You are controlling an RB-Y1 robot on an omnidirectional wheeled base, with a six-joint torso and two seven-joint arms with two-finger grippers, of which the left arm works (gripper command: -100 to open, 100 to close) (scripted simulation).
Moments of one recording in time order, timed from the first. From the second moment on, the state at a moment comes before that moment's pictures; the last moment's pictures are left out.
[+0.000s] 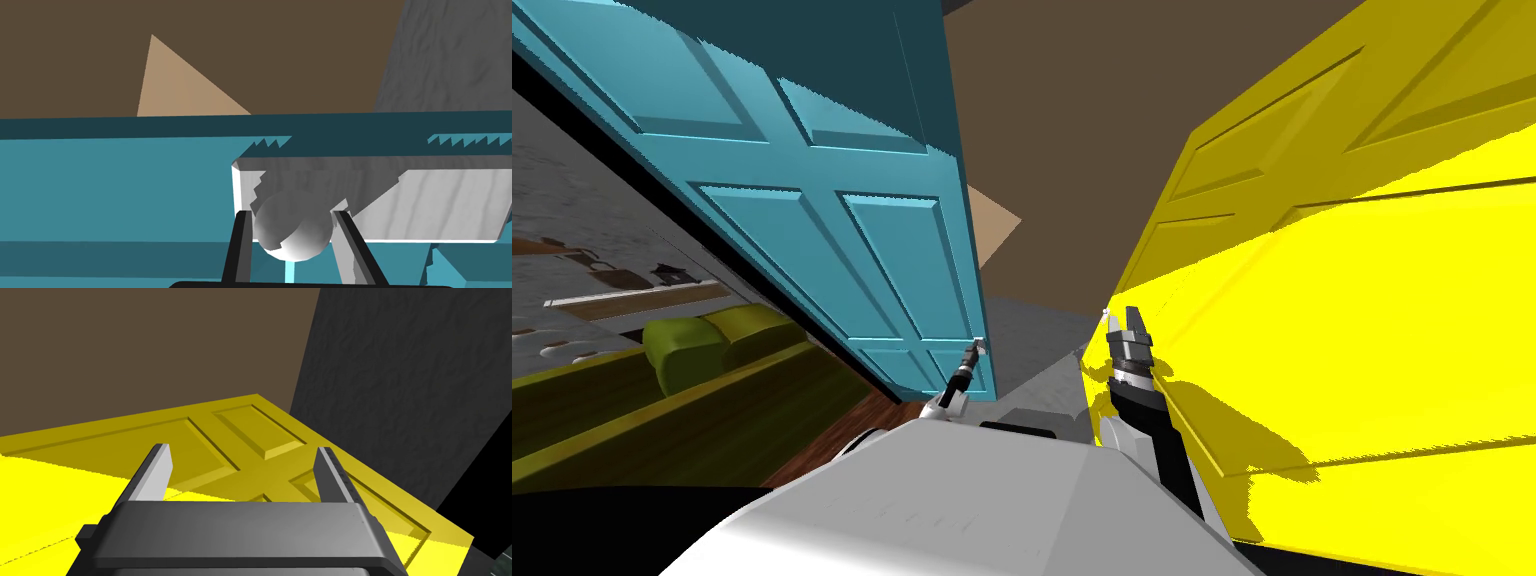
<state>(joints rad) -0.22 0.12 0.05 -0.49 0.09 -0.85 0.07</state>
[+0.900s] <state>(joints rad) -0.19 0.13 0.10 -0.54 0.11 -0.82 0.04</state>
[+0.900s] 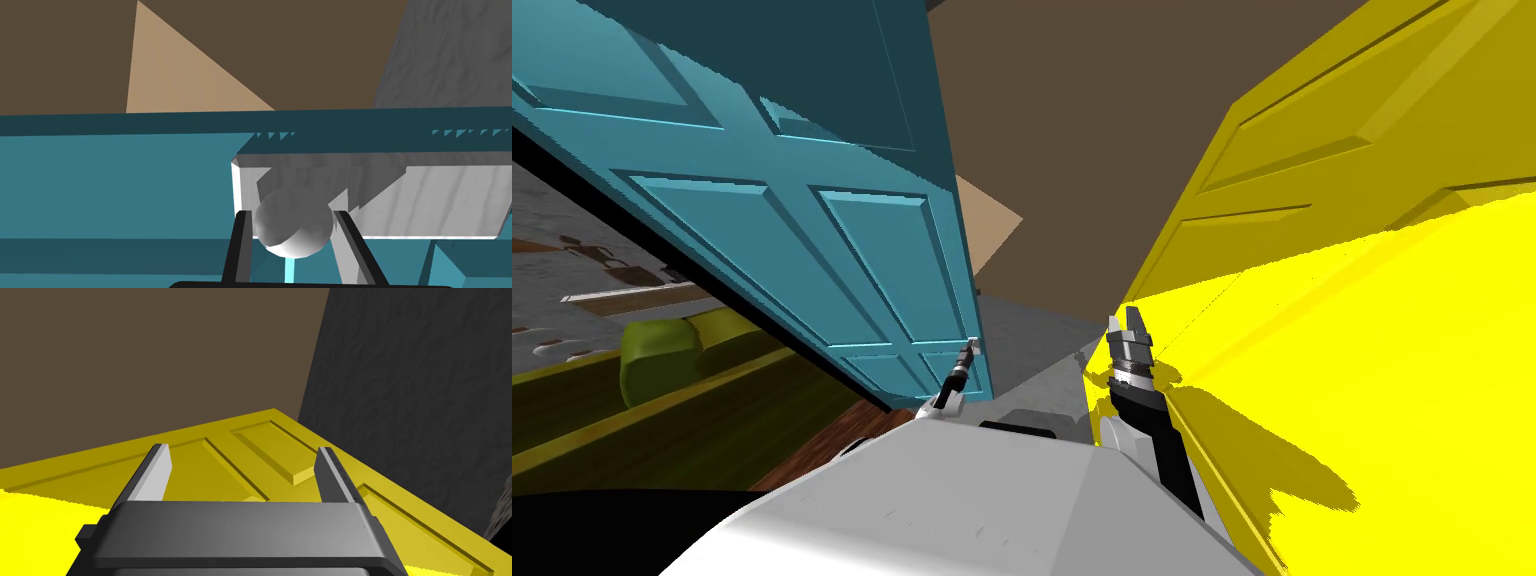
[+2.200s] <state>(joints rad) -0.18 0.15 0.19 -0.53 0.16 -0.82 0.01</state>
